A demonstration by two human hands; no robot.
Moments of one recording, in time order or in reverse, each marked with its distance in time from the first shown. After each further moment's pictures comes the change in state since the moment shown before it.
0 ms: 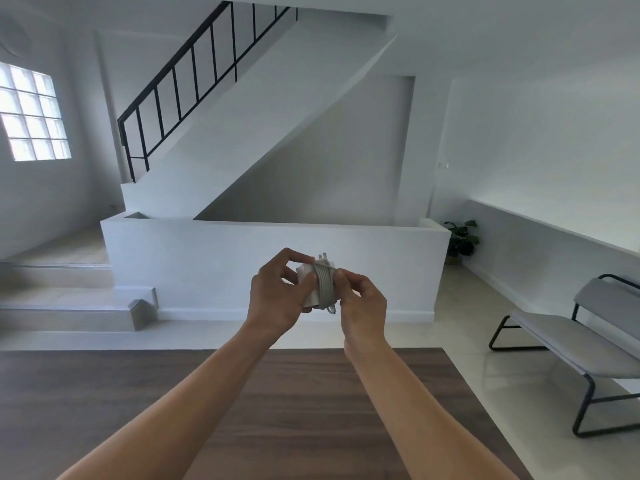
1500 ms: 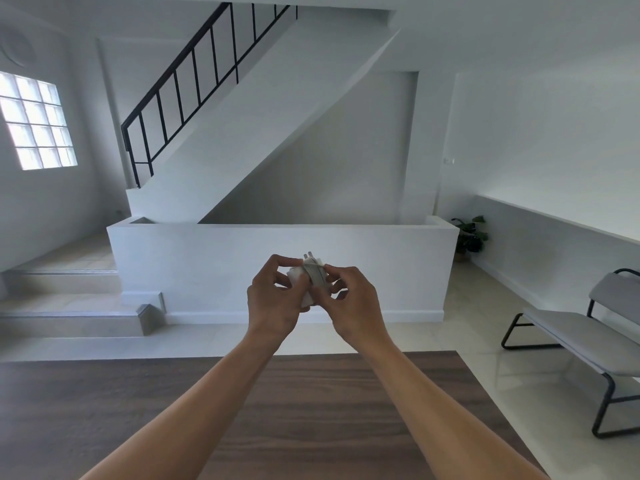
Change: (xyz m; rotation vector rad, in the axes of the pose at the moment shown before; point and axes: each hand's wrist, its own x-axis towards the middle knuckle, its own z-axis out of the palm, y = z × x) left_hand 0.018 -0.023 0.001 -0.051 0.142 -0.052; right_hand 0.024 0.009 0.007 -0.505 -0.318 -0.379
